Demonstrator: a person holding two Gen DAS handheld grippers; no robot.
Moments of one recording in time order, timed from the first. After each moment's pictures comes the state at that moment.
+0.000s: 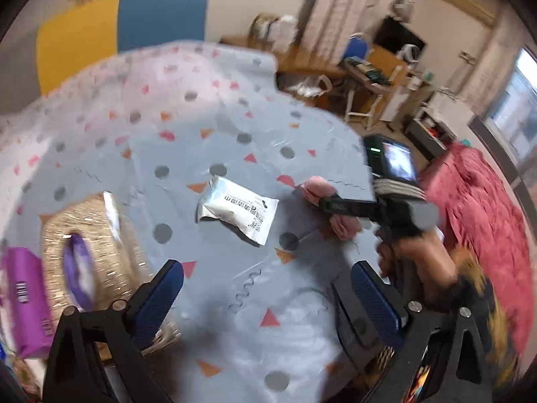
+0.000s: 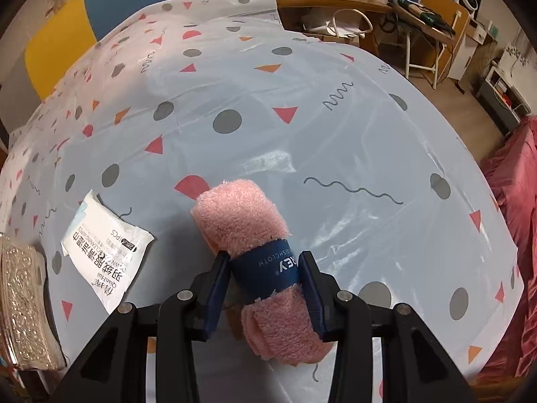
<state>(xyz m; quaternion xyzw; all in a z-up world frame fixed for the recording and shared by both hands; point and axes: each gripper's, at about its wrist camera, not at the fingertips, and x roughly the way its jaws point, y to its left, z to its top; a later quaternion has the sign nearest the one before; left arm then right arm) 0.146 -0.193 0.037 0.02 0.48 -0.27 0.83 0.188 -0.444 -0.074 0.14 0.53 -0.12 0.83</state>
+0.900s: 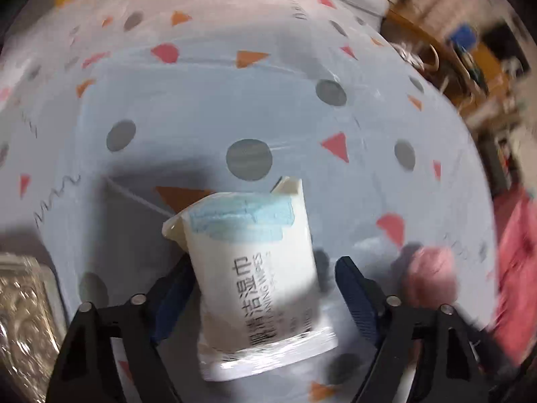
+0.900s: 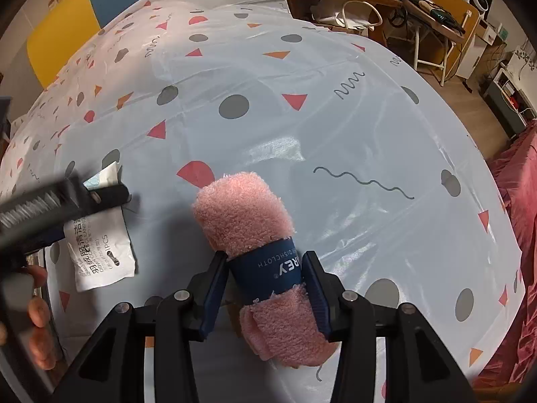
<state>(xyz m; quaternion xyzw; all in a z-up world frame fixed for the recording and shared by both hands) 0.291 -0.265 -0.094 0.00 0.60 -0.13 0.79 0.207 -0.448 -0.090 0.13 0.56 -0.10 0.81</state>
